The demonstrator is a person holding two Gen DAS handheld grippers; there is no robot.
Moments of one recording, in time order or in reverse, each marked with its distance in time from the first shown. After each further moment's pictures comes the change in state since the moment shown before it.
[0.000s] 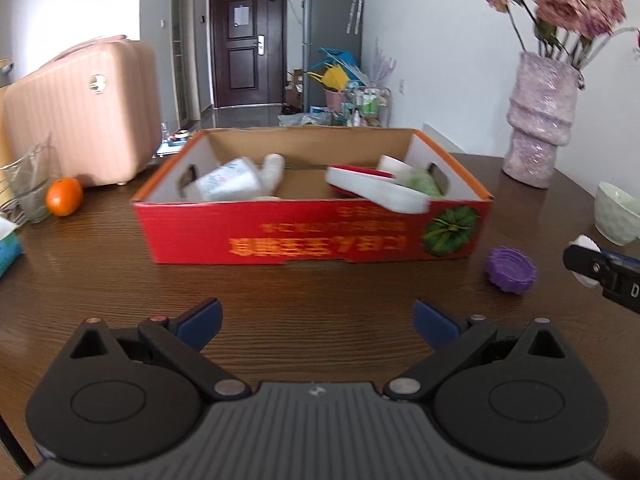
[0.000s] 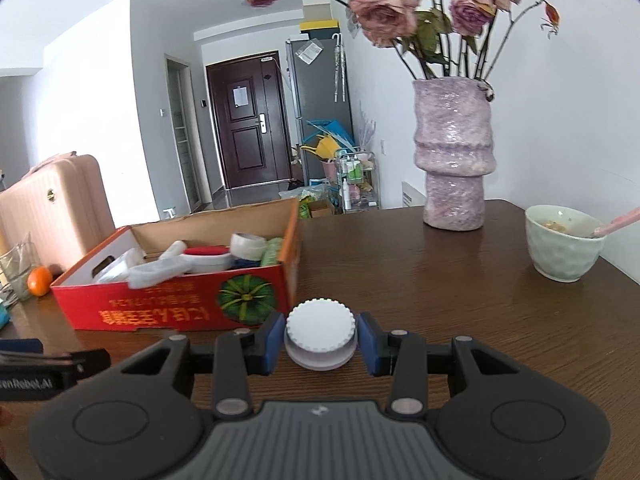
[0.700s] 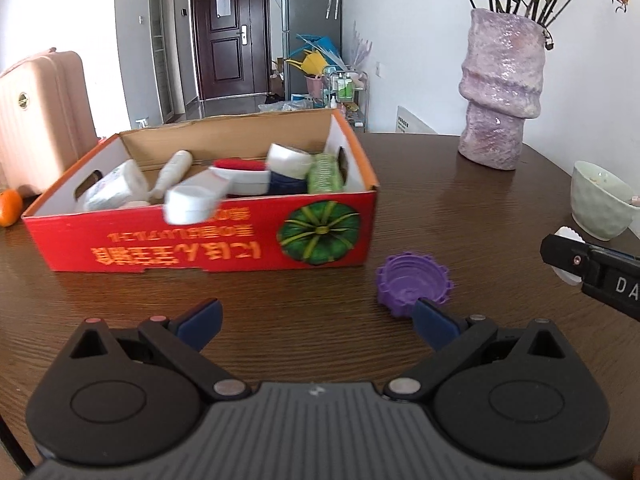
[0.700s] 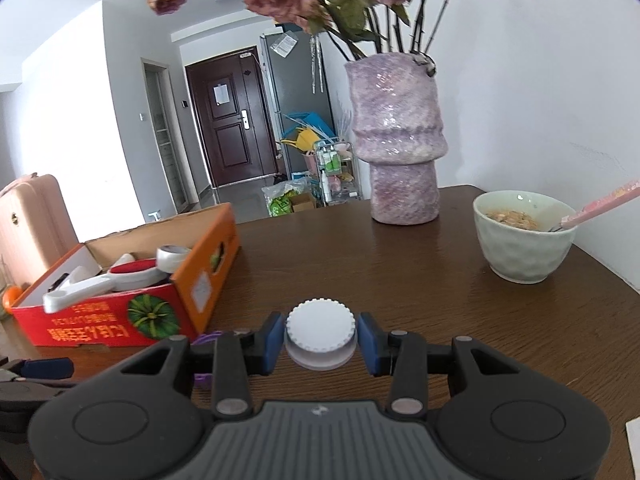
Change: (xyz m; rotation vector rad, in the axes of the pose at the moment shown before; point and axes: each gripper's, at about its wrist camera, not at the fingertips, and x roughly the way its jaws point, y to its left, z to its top) left arm 0.044 -0.116 0.012 0.027 0.041 -0.008; right arm 0.033 -0.089 0.015 0.060 0.037 -0.020
